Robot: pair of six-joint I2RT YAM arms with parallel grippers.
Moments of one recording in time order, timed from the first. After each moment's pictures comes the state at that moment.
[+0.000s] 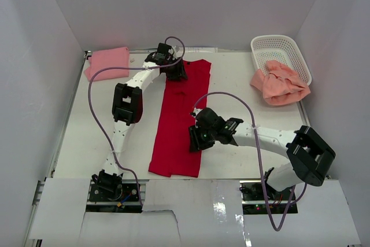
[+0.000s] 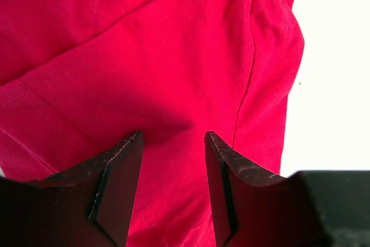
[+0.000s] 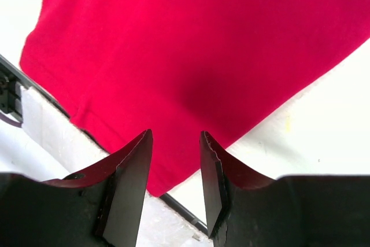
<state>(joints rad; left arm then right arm) -0.35 2.57 2.28 -0.57 0.35 -0.39 0.95 1.46 0.82 -0.32 -0.19 0.53</state>
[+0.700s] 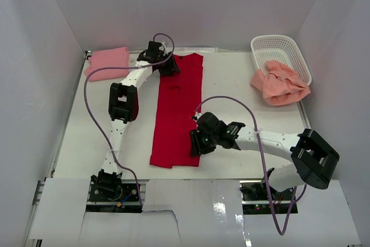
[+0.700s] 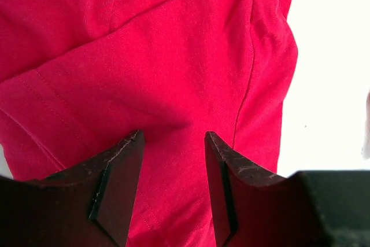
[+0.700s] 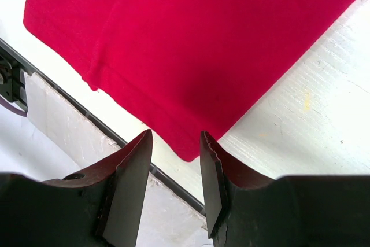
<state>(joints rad) -0.26 2.61 2.32 -0.49 0.35 -0.47 0.99 1.40 0.77 -0.32 -0.19 0.60</state>
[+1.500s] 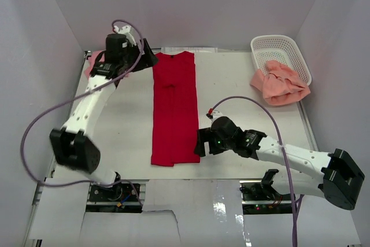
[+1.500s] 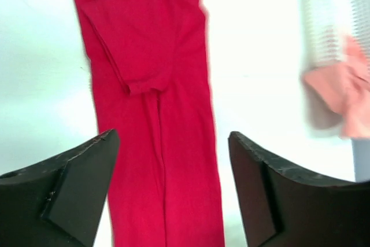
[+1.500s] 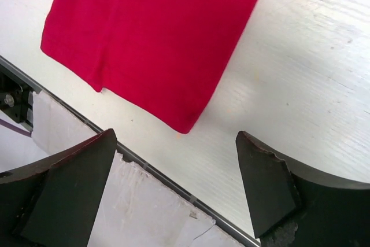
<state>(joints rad) -0.22 1.75 1.65 -0.50 0.18 -0.44 0.99 1.15 0.65 -0.33 -0.04 0.65</state>
